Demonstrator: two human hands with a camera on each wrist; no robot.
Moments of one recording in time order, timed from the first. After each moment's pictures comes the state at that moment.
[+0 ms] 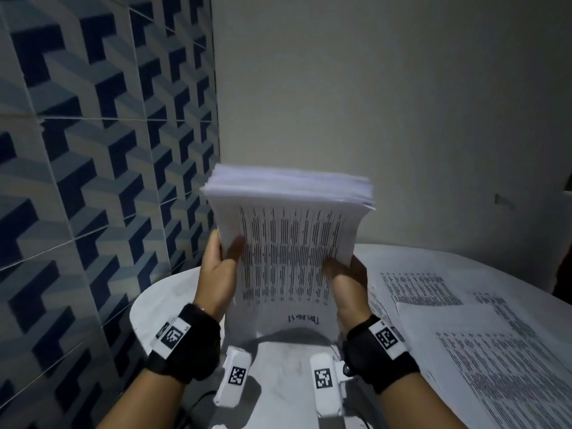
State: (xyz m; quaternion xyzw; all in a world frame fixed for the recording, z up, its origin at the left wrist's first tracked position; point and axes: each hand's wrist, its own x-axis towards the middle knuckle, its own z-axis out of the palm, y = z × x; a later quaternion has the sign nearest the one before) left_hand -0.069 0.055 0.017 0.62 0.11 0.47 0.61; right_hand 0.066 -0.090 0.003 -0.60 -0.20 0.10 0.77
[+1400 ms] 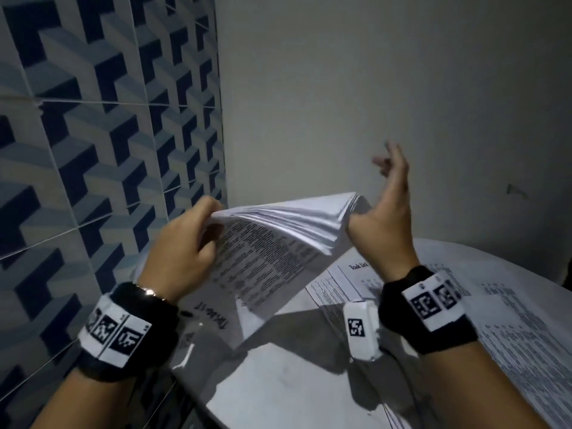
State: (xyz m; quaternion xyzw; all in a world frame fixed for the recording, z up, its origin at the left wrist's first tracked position) left_hand -0.135 0.071 0.064 0.87 0.18 0.43 0.13; right_hand 0.071 -0.113 0.088 -0.69 -0.38 -0.23 0.58
